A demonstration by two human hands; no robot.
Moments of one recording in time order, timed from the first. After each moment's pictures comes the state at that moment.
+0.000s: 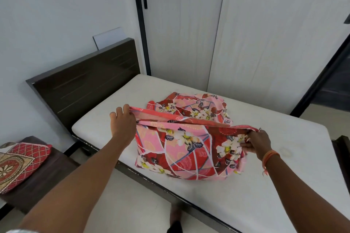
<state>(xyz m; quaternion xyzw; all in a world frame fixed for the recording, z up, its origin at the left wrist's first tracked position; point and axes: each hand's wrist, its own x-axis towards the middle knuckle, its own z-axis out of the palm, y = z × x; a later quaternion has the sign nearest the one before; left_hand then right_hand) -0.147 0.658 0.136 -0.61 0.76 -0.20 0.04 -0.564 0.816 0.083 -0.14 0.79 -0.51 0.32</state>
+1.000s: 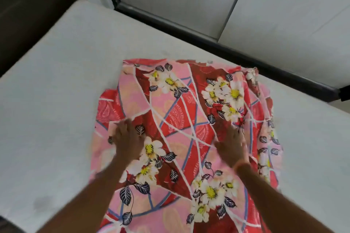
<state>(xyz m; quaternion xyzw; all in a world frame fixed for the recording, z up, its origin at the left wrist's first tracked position) -0.355 0.191 -0.286 -0.65 0.73 0.19 0.07 -0.670 0.329 -0.277 -0.39 0.87 -0.08 0.29</state>
